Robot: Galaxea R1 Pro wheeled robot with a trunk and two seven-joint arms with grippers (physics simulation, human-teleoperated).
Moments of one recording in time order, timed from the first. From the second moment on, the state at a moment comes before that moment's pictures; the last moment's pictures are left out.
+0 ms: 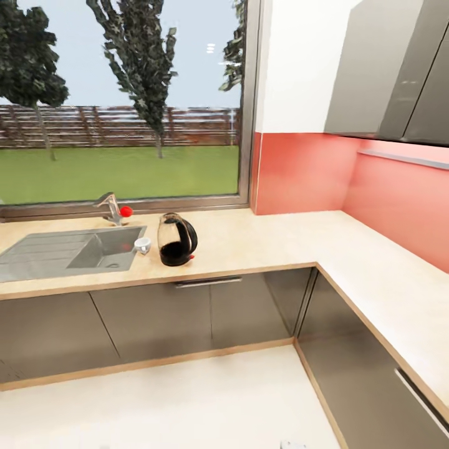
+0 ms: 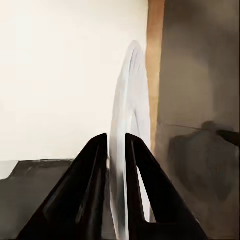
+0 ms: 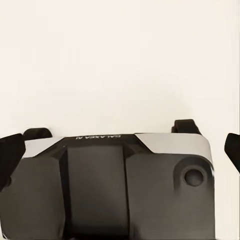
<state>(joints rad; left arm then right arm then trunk) -0.11 0.23 0.18 -0.60 0.31 0.43 -0.84 -0.49 0.12 0.32 -0.02 -0.47 0.20 -0.03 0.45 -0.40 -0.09</state>
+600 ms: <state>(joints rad) -0.10 0.22 0.16 -0.09 0.09 -0.02 -0.13 -0.46 0.06 0.32 -0.02 -0.46 0.20 -0.02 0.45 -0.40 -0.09</state>
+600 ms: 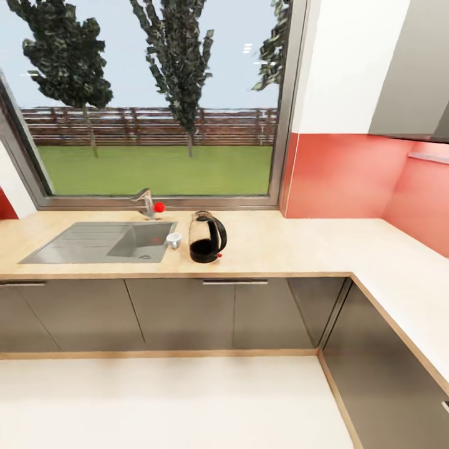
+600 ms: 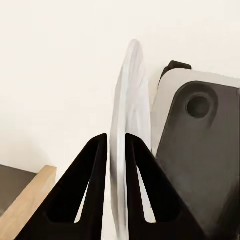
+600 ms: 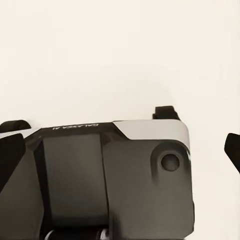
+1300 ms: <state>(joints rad) -0.10 0.09 0.17 -0.09 0.09 -0.02 -0.12 -0.45 0.06 0.32 -0.02 -0.46 0.20 -0.03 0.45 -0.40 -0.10</state>
